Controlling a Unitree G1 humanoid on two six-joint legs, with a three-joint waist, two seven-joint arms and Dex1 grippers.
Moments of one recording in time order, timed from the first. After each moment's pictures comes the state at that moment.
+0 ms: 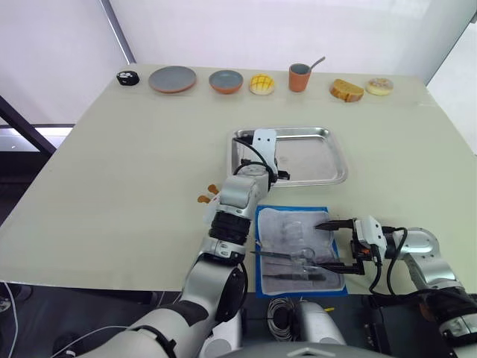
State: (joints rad) left arm -0.82 -0.14 0.00 0.37 -0.10 0.83 0.13; right arm -0.17 -0.59 0.17 0.33 0.33 -0.29 1.39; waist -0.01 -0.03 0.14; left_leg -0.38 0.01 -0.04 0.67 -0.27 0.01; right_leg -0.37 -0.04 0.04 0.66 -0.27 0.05
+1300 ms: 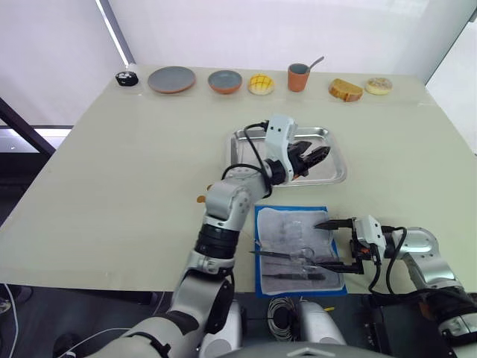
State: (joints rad) left arm -0.67 0.05 -0.09 -0.02 -0.43 0.71 -0.56; right arm -0.18 -0.58 0.17 0.33 0.33 -0.29 1.39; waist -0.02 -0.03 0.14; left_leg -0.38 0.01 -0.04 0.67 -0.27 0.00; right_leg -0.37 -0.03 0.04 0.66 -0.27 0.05
